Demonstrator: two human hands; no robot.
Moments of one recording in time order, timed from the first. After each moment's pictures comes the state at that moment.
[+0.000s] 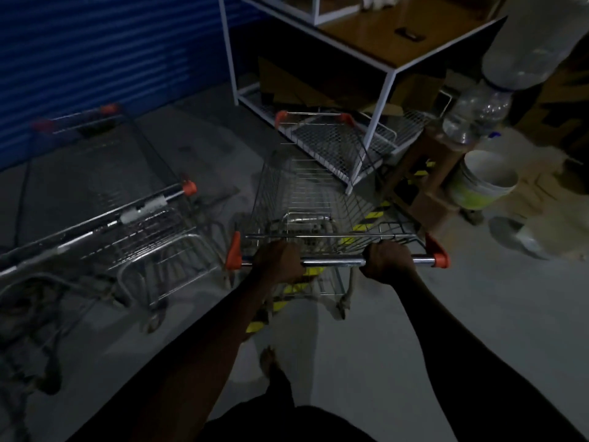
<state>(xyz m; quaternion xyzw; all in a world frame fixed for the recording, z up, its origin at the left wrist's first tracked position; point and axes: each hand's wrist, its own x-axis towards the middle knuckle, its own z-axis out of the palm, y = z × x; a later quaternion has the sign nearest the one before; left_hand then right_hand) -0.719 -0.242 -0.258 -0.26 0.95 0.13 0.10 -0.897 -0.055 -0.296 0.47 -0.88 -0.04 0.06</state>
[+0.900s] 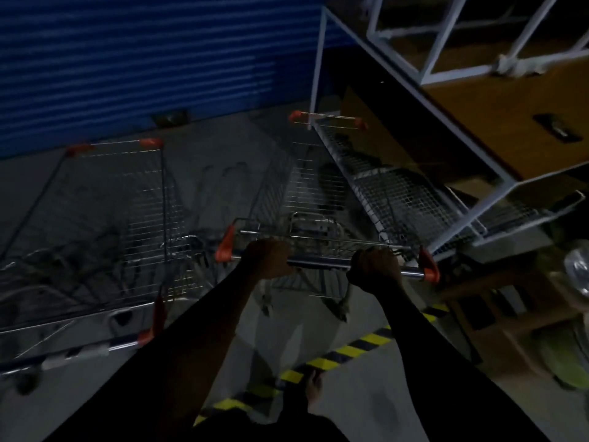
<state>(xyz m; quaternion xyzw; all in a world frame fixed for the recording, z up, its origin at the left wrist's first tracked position) -0.951 -0.579 -0.259 -0.39 0.90 0.14 0.11 -1.168 -0.445 -0.295 0.59 -0.80 0.00 0.10</state>
